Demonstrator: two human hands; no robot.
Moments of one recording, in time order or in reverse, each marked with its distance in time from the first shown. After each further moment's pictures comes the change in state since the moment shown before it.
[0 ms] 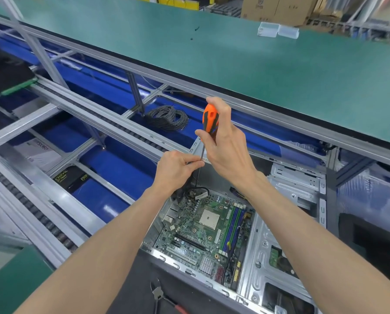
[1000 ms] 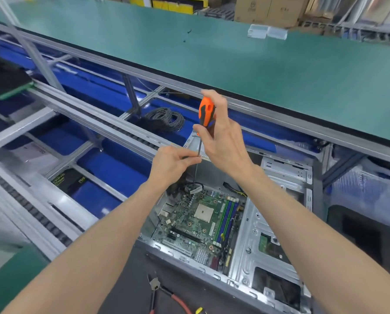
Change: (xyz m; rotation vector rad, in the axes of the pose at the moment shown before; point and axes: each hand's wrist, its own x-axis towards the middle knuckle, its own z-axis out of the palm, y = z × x) left_hand -0.009 0.022 -0.007 -0.058 -0.023 0.009; right_hand -0.005 -0.004 -0.020 0.046 0.028 -0.063
